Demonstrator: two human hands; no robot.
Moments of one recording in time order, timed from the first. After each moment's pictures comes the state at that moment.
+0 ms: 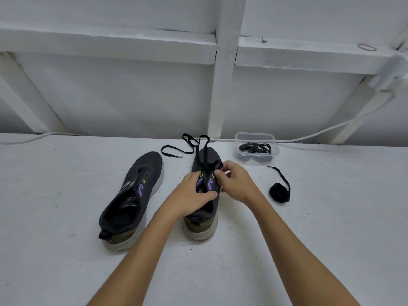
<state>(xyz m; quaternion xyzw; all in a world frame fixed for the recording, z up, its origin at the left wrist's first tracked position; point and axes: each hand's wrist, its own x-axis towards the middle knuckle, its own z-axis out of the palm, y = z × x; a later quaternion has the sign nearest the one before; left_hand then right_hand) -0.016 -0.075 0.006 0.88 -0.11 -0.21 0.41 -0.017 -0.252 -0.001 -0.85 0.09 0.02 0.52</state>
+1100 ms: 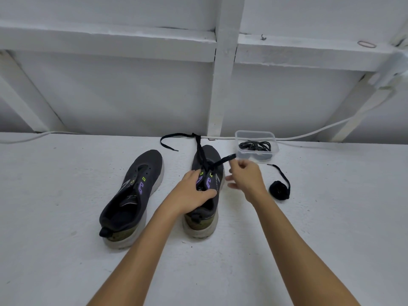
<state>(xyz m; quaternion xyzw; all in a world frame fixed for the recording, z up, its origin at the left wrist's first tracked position) -0.015 -0.075 0.005 0.88 -0.11 -0.22 0.40 -0.018 -0.259 0.010 -0.73 0.26 -0.02 0.63</state>
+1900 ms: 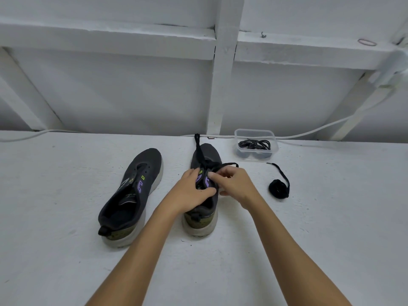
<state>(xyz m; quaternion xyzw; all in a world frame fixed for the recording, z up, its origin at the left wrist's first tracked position) -0.018 -0.077 0.011 0.88 -0.12 -0.22 0.41 -0.032 -0.247 0.001 -0.77 0.15 0.06 0.62</state>
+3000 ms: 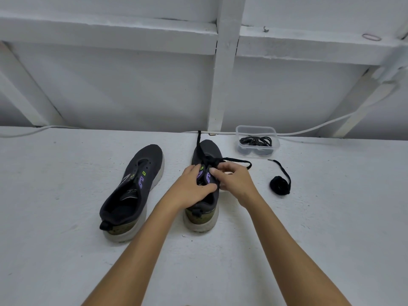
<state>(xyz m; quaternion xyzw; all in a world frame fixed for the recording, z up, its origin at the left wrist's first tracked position) -0.017 -0.077 0.007 0.88 -0.12 -0.21 0.41 -0.029 -0.243 -0.014 -0.72 0.17 0.03 0.67</state>
